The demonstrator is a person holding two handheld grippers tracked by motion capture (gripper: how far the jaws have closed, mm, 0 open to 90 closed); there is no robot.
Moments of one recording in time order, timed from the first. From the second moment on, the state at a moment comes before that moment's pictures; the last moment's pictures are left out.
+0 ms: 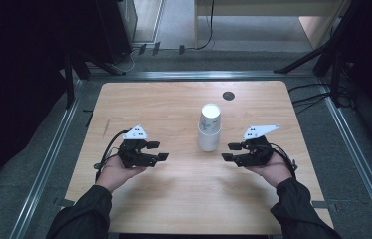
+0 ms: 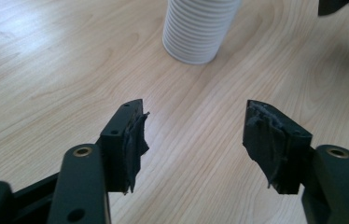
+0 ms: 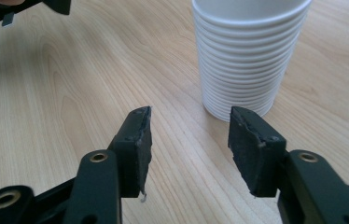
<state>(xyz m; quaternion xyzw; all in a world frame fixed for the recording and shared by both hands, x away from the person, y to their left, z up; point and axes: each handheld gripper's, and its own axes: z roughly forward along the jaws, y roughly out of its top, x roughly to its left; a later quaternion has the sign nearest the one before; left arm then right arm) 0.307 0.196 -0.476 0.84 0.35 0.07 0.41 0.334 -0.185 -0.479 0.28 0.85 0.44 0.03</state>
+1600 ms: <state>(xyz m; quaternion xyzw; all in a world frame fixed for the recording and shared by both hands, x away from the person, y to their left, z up) 0.300 0.198 -0.472 0.85 0.32 0.02 0.42 0.360 -0.199 -0.441 0.20 0.88 0.42 0.04</state>
